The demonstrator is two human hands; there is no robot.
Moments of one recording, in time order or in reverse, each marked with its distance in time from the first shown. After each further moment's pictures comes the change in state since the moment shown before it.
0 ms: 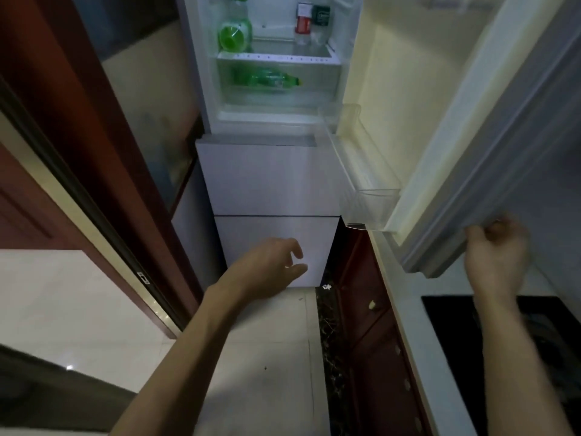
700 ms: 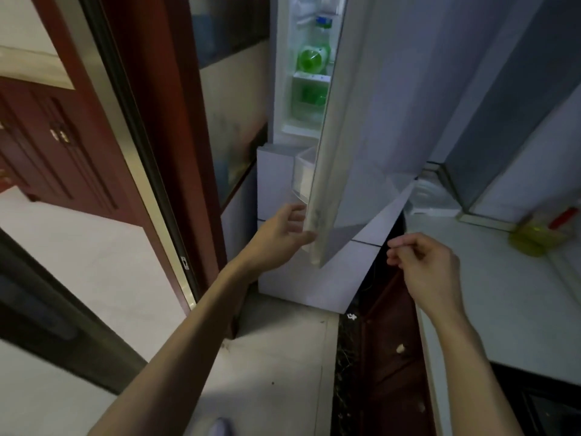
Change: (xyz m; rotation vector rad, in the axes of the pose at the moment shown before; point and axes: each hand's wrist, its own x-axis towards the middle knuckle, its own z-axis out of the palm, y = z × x) left_hand -0.009 -0.029 -0.038 -0.705 0.394 -0.162; right_hand -0.044 -0.031 0.098 0.023 -0.603 -0.236
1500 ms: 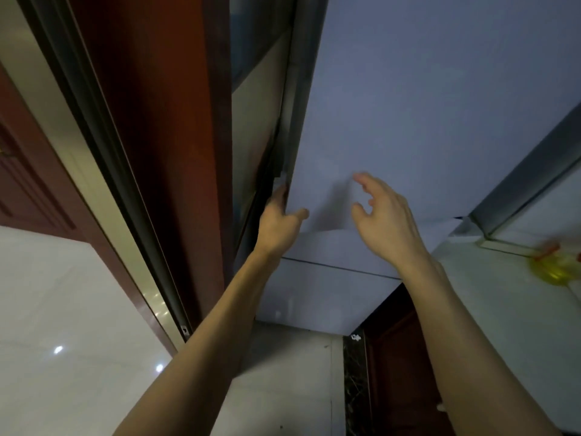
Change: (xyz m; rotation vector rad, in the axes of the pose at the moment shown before) left_hand 0.218 -0.073 -0.135 -0.375 0.218 -0.060; right_hand 0.190 -0.120 0.224 -0.440 -0.161 -0.258
